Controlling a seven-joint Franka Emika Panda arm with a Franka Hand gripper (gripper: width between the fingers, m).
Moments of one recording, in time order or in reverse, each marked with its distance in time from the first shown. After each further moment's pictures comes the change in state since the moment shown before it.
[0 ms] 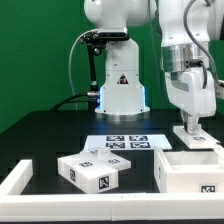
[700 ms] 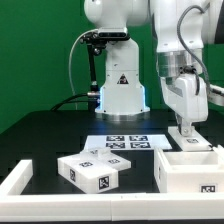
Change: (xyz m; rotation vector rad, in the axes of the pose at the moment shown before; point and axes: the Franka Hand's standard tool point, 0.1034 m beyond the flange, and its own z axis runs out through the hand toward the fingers) arm 0.003 0.013 0.008 -0.028 0.004 0.004
